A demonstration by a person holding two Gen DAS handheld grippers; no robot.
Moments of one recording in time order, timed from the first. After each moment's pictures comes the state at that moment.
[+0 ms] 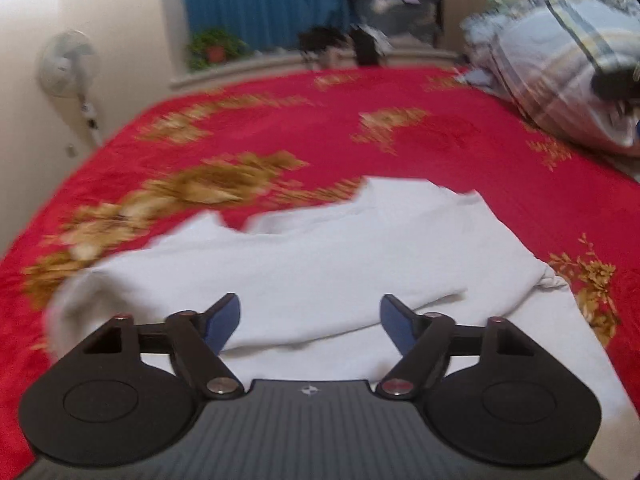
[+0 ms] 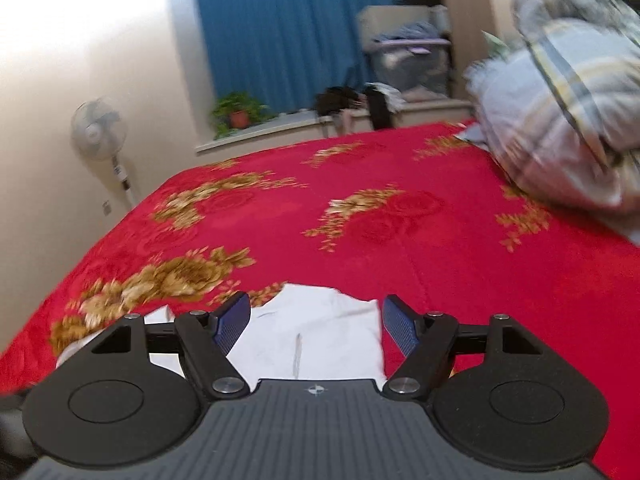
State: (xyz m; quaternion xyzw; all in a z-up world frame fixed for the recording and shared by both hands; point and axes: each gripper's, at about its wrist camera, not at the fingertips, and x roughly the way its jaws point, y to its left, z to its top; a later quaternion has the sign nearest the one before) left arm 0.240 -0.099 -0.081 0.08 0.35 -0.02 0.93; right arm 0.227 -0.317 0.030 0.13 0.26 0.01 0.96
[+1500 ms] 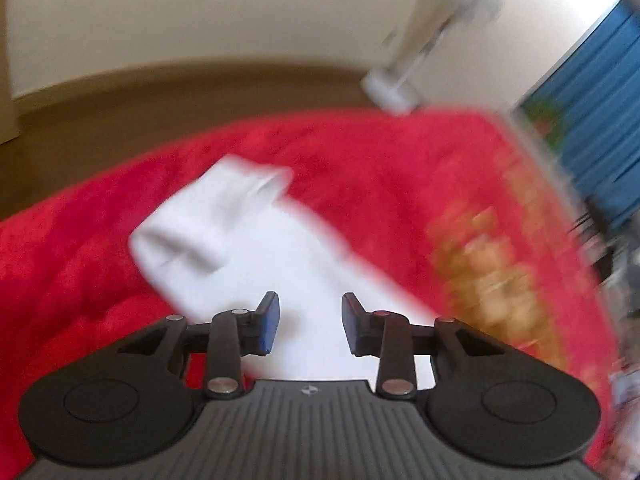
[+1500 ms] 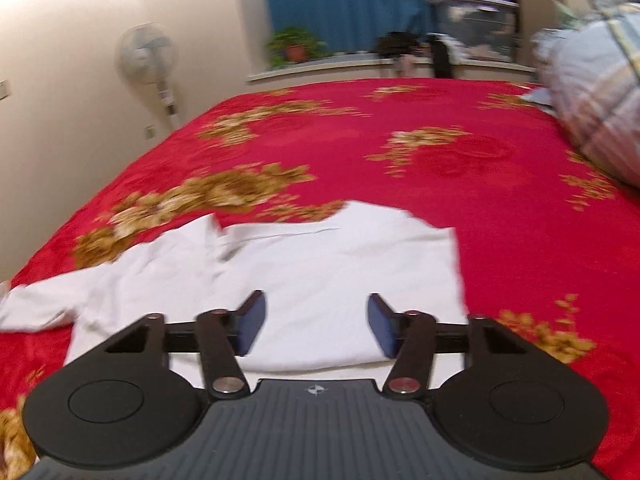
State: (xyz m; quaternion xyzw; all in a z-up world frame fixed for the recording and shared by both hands) left arm 0.149 0.410 -0.084 -0.36 0.37 0.31 0.80; right arm 0.219 -0.239 -0.027 0.05 0.33 0.15 0.93
